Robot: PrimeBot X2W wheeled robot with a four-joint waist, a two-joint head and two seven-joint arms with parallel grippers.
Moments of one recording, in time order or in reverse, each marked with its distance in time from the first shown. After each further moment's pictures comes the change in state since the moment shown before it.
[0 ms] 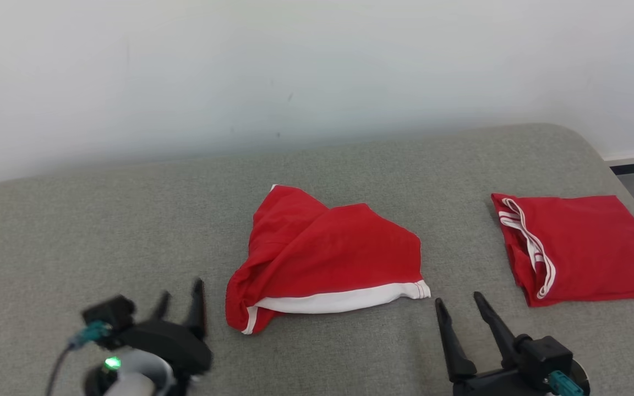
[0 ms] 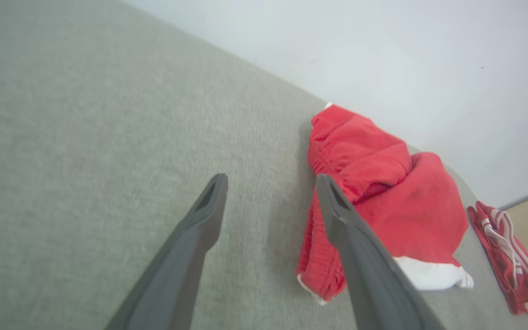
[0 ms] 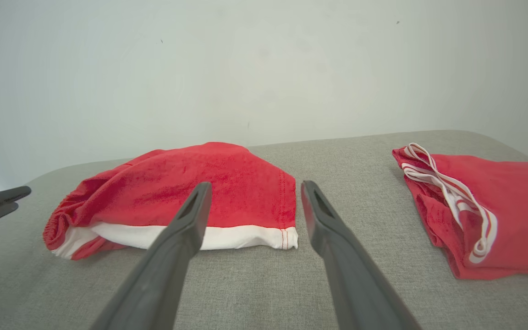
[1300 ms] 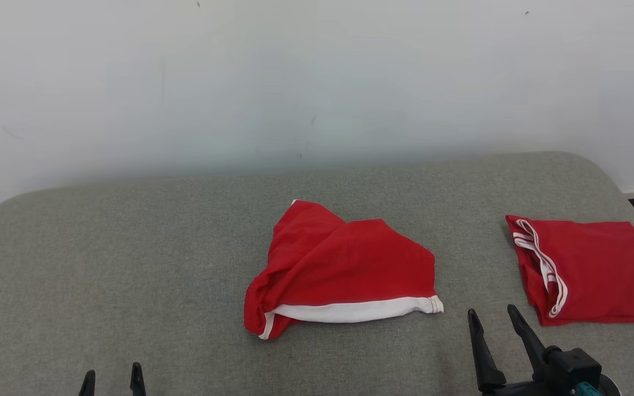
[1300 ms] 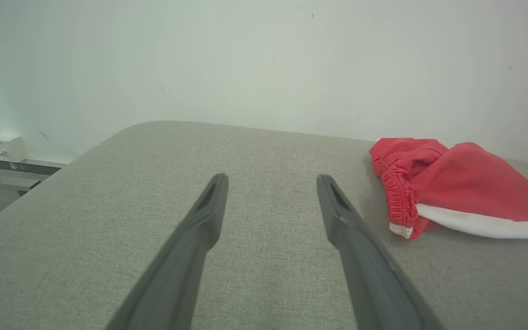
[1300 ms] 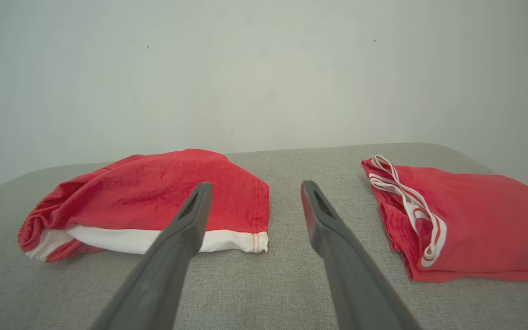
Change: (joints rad) left arm 0.614 -0.125 0.572 -0.636 0.829 -0.086 -0.004; right arm 0.046 -0.026 -0.091 0.002 -0.025 0.000 0.000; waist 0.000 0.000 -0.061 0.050
